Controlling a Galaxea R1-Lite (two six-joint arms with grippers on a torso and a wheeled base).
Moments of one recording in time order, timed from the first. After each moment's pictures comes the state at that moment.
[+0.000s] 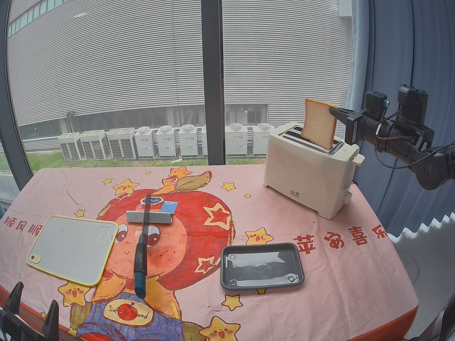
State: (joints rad) left arm 0.00 0.02 -0.02 0.00 0.00 -0.01; right arm 0.22 1.83 -1.11 -0.67 0.25 -0.14
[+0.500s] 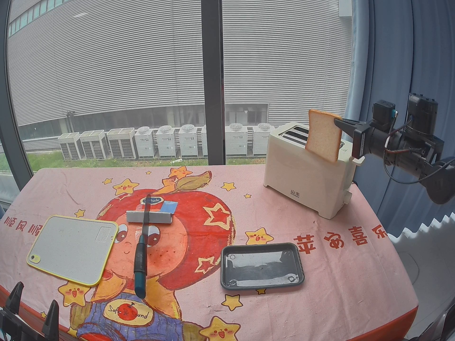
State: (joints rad) left arm 0.00 0.02 -0.02 0.00 0.00 -0.01; right arm 0.24 1.74 -0.97 -0.68 0.25 -0.14
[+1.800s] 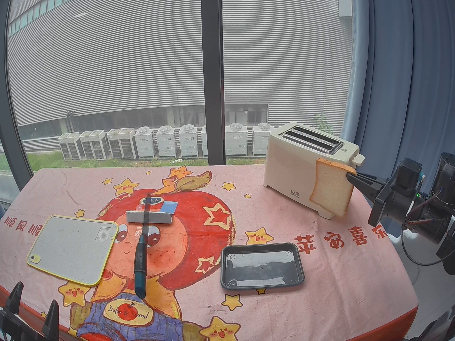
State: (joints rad) left arm 0.00 0.02 -0.02 0.00 0.00 -0.01; right arm 0.34 1.51 -0.42 -1.00 0.24 -0.12
